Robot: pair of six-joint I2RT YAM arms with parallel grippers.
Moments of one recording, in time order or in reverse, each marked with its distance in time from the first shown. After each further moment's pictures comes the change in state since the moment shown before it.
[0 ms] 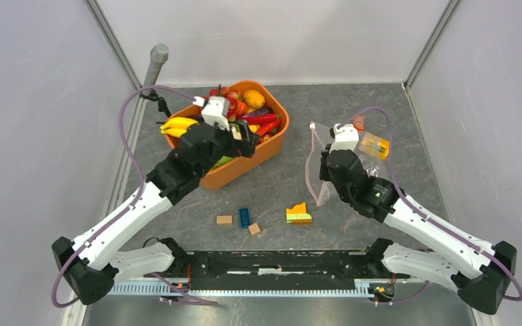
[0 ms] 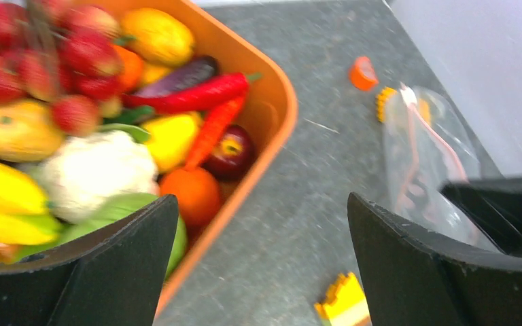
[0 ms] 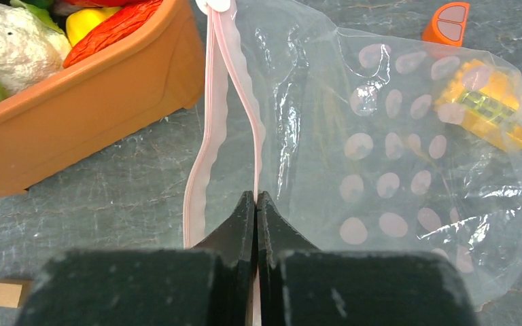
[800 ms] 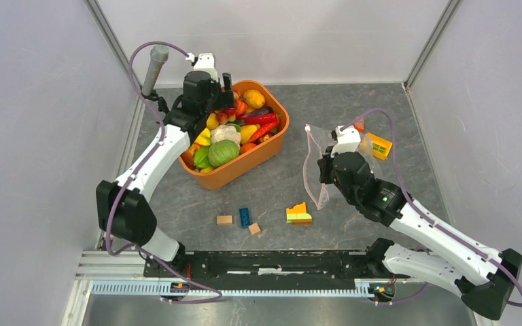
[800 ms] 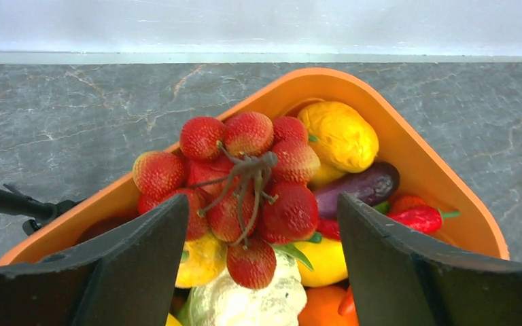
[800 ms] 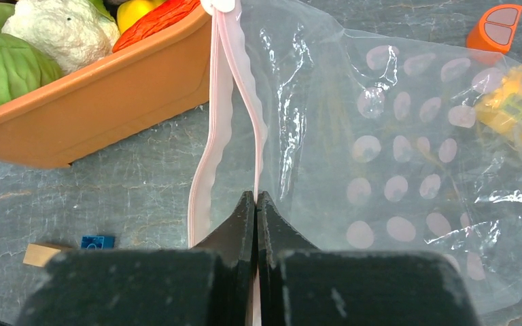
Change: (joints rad) left arm 0.406 0.473 0.344 0.045 0.024 0.169; right arm -0.001 -0.061 -0.013 0.011 -0.114 -0.011
